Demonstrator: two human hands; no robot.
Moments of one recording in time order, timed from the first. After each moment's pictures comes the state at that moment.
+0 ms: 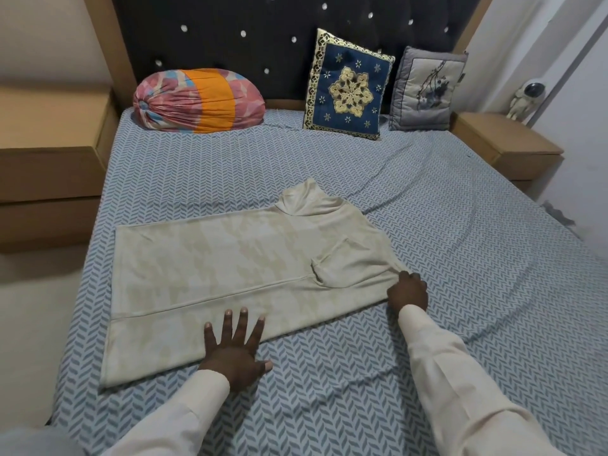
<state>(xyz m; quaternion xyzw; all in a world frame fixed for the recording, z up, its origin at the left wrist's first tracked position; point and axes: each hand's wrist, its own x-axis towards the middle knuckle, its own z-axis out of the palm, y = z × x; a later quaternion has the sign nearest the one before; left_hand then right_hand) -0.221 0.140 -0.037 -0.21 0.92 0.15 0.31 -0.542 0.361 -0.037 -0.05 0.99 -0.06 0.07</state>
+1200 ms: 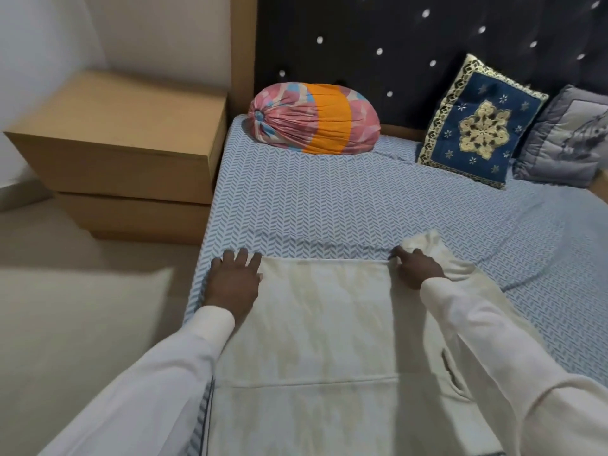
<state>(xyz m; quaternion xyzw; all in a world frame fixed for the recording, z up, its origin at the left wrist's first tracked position) -0.239 -0.188 -0.049 -0.37 0.93 -0.01 0.02 -0.584 0.011 -0.031 -0.37 0.92 0.09 0.08</state>
